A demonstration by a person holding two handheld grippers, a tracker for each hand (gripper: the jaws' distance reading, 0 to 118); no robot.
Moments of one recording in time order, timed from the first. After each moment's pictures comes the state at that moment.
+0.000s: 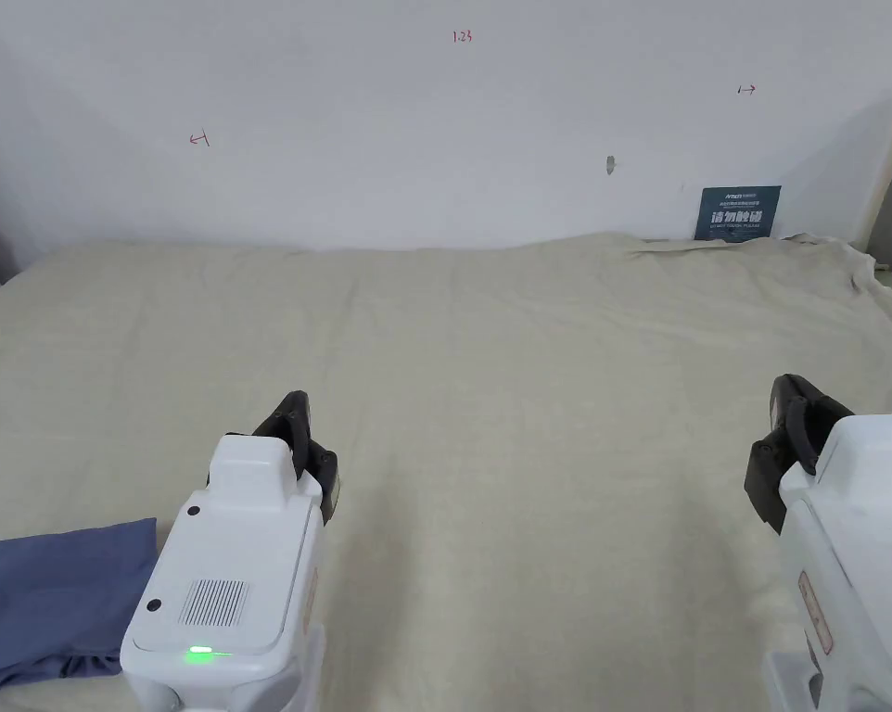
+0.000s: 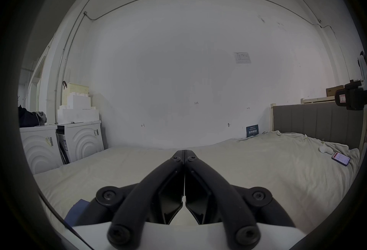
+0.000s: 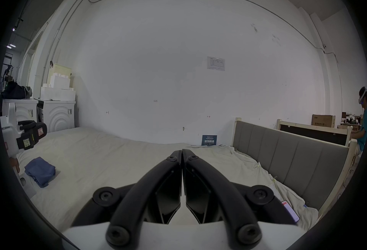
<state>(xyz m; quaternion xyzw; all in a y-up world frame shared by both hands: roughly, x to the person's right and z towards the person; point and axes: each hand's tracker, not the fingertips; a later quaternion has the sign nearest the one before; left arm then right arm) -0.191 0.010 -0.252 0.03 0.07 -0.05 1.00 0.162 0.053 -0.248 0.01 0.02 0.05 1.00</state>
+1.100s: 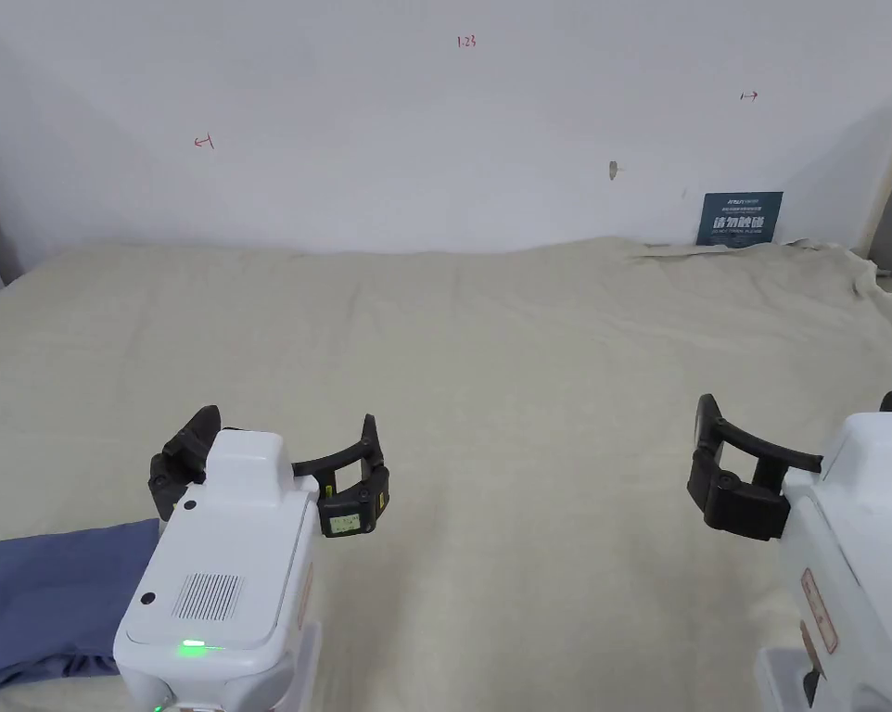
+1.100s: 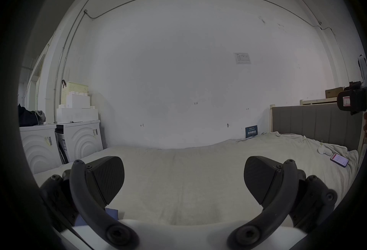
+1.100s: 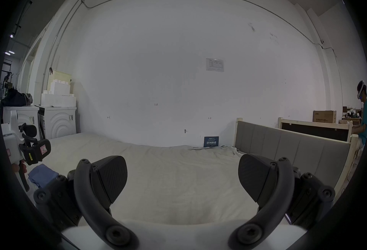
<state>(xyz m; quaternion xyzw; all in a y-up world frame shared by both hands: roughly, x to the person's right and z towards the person) -0.194 0.012 -0.251 0.03 0.06 -0.05 1.00 0.153 0.063 -0.240 0.02 0.02 0.03 1.00</state>
